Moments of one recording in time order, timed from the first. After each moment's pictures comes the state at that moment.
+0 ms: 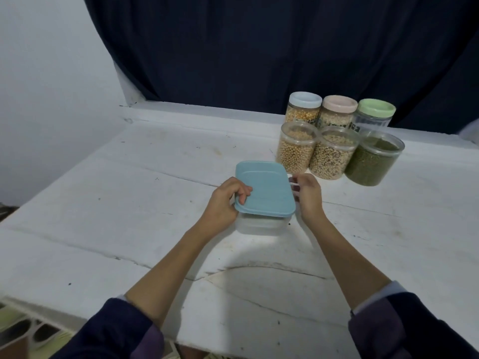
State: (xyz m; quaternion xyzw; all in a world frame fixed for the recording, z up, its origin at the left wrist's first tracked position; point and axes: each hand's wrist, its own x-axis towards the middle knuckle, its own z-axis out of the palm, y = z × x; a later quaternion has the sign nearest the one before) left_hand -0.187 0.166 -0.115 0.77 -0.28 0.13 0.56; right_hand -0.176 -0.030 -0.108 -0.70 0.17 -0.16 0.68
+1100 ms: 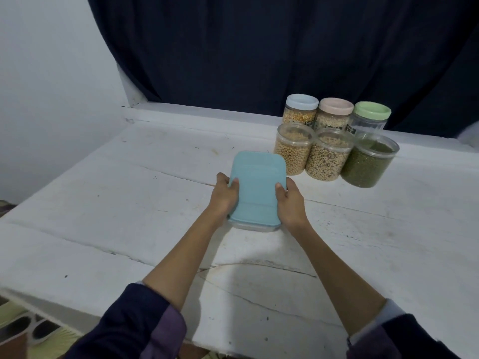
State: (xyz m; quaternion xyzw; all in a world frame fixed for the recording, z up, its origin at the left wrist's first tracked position) left_hand -0.191 0.130 -0.081 0.79 0.09 -0.05 0.60; right_hand -0.202 -0.015 -0.108 -0.82 0.06 -0.15 0.54
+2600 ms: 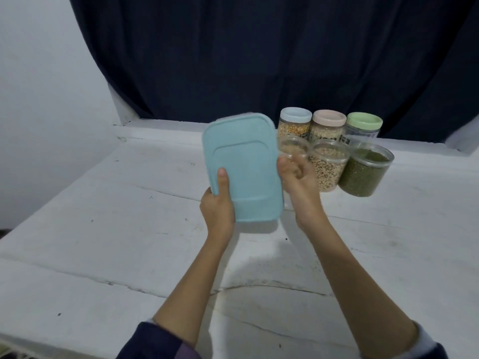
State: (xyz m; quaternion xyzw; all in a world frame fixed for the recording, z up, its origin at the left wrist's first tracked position) left_hand -0.193 0.126 -0.067 0.65 0.14 0.15 0.73; right_hand -0.214 0.000 -0.029 -0.66 0.04 -0.18 0.73
